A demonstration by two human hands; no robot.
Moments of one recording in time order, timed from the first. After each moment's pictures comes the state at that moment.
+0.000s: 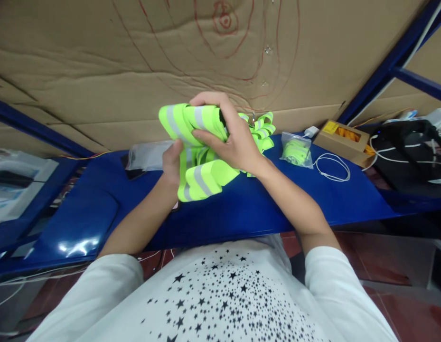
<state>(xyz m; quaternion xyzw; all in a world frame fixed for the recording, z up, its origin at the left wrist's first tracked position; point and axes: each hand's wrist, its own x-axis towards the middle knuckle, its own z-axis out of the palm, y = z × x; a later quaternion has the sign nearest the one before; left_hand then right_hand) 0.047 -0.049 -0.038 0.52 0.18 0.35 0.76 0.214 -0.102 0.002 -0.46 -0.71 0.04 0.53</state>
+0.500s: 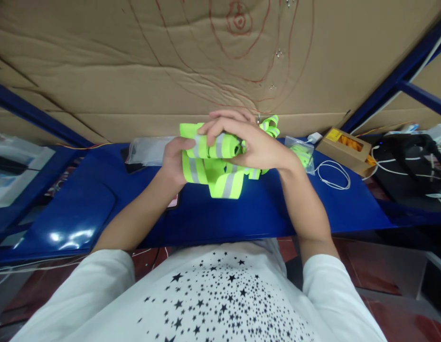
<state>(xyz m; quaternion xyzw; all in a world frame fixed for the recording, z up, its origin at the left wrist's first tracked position) 0.045 -0.043 -0.027 0.47 0.13 0.35 0.80 0.250 -0.106 0.026 -0.34 -0.87 0.12 0.33</state>
